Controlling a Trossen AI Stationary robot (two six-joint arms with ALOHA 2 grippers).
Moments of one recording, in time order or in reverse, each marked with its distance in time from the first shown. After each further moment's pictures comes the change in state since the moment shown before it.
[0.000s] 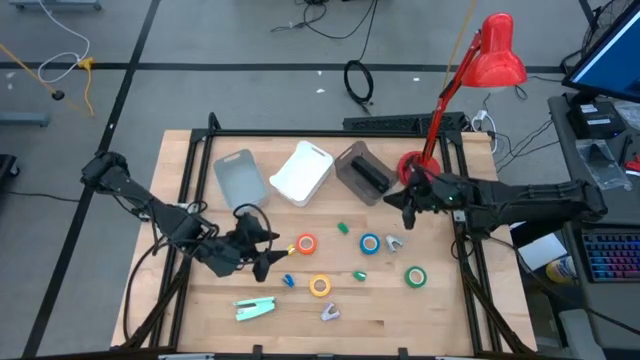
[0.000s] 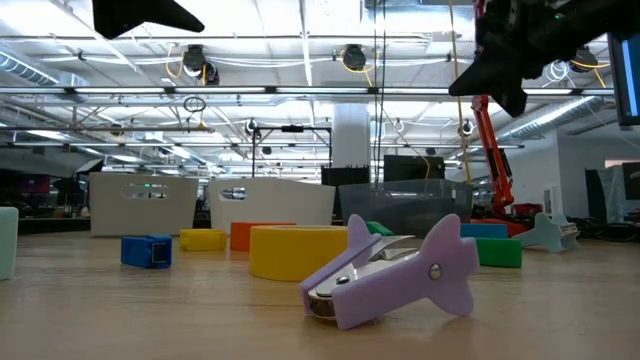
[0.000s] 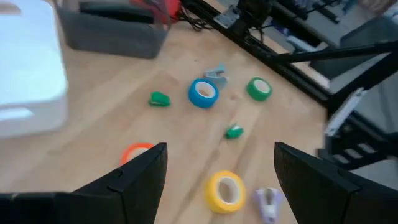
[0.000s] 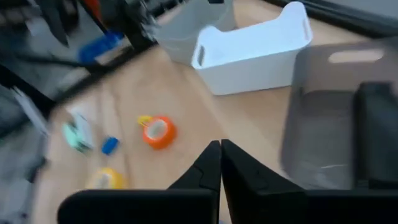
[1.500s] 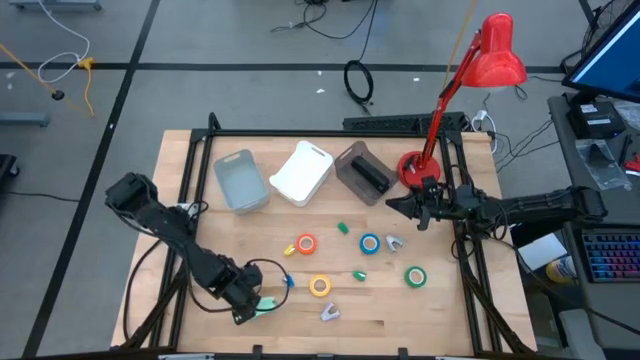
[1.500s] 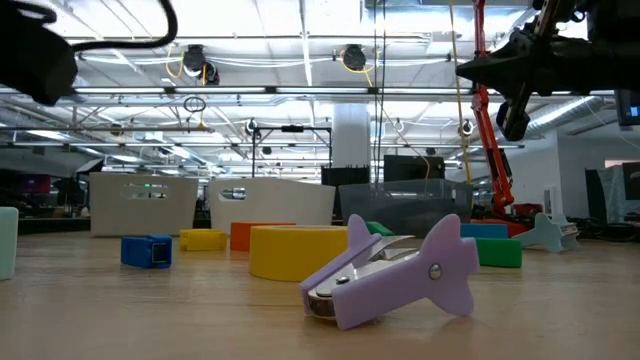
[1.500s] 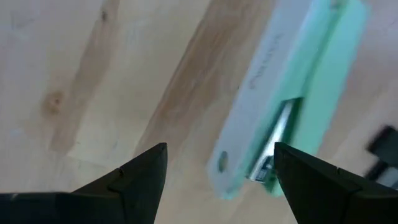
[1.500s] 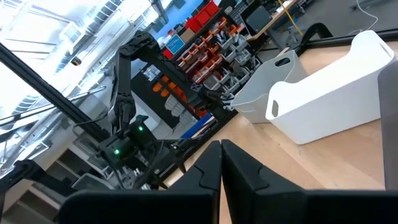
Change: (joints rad) left arm -0.129 0.384 -0.001 -0.366 0.760 -0.240; right arm 0.023 -0.131 -0.403 0.749 -0.053 0.218
